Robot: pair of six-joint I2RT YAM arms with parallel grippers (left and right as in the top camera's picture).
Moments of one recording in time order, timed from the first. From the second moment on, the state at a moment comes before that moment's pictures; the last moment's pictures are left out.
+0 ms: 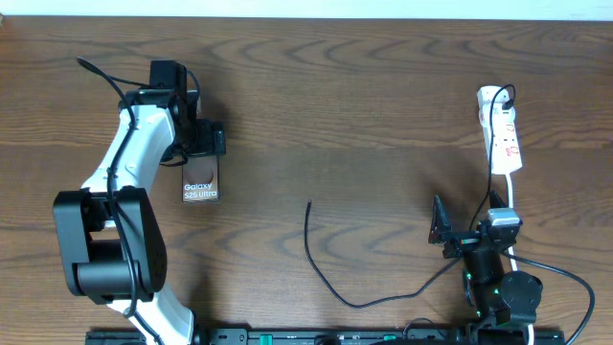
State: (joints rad) left arm 0.03 1.87 1.35 -0.86 0.02 -0.09; right arm -0.04 0.01 0.01 -0.06 -0.17 0.06
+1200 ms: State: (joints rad) left arm 0.03 1.87 1.26 -0.78 0.02 -0.09; right arm -0.04 0.01 0.01 -0.06 -0.17 0.06
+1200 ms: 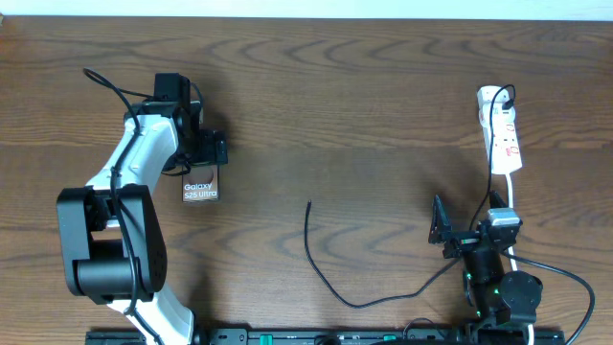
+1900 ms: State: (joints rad) left arm 0.03 1.96 1.26 -0.76 0.02 -0.09; right arm -0.04 0.01 0.01 -0.06 -0.17 0.06
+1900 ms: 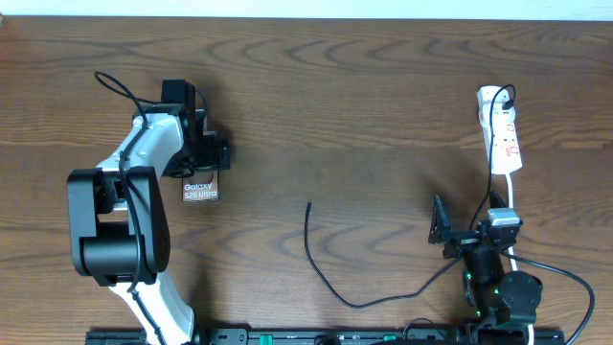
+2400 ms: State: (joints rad) left arm 0.03 1.96 1.26 -0.75 0.00 -0.09; right arm -0.04 0.01 0.01 -0.06 -0.17 0.06
